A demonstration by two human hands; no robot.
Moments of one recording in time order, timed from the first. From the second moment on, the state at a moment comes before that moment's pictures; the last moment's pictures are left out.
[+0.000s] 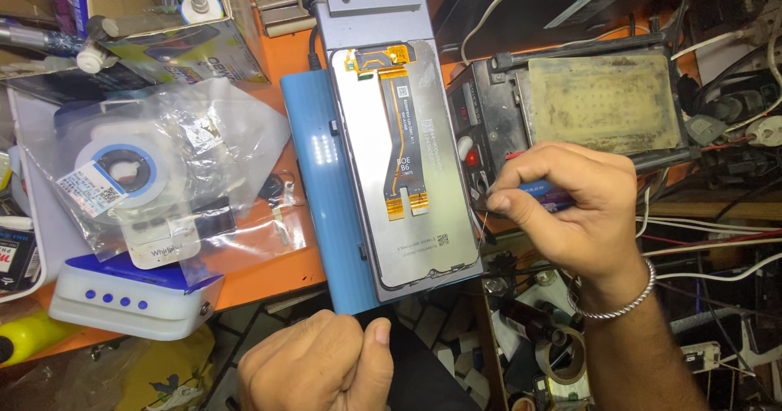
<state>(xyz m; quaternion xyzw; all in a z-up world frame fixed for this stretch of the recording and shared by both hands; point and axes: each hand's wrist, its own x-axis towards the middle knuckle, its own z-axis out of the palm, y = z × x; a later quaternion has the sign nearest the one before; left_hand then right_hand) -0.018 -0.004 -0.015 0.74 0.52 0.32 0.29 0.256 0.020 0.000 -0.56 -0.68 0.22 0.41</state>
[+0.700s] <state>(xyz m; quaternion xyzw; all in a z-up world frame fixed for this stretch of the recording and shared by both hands) -0.010 -0.003 -0.009 0.75 0.45 0.33 0.35 0.271 0.044 -0.006 -0.58 -0.69 0.17 0.40</state>
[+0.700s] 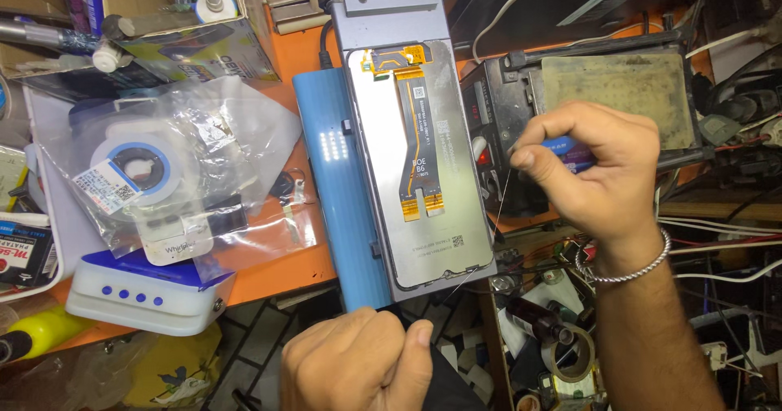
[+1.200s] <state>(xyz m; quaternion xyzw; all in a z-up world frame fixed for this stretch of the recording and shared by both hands) -0.029 -0.005 -0.023 0.72 0.49 0.40 0.29 0.263 0.036 -0.011 -0.56 -0.69 0.19 0.42</state>
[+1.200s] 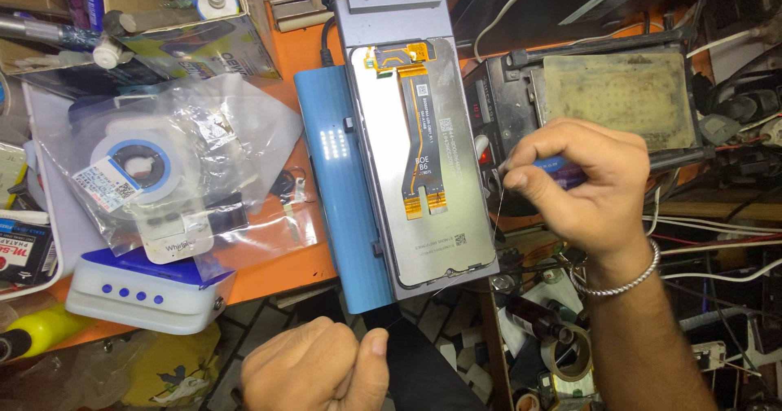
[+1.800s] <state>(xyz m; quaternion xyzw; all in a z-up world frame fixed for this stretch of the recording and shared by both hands) -0.057 -0.005 -0.031 0.74 0.49 0.39 0.27 0.251 0.018 -0.015 -0.56 -0.67 0.21 0.44</state>
